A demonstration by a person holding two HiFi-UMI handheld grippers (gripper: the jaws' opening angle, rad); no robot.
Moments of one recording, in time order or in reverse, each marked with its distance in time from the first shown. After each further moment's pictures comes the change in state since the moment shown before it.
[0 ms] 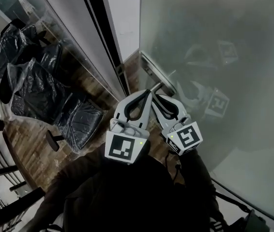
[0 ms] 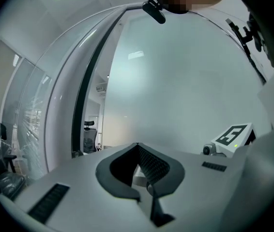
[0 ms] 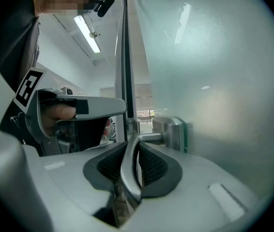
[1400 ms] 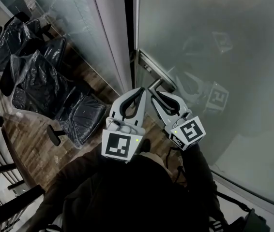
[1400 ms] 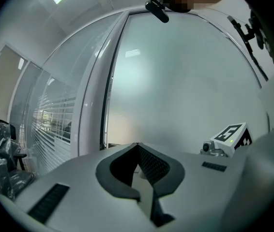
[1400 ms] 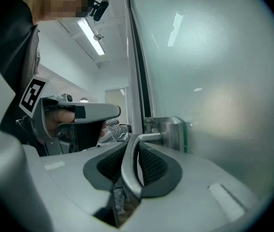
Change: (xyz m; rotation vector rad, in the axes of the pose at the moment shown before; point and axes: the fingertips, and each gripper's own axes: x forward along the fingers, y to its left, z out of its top) left arm -0.068 0.021 -0.007 0.000 0.003 0.054; right arm 0.000 0.054 -0.007 0.001 -0.014 0.063
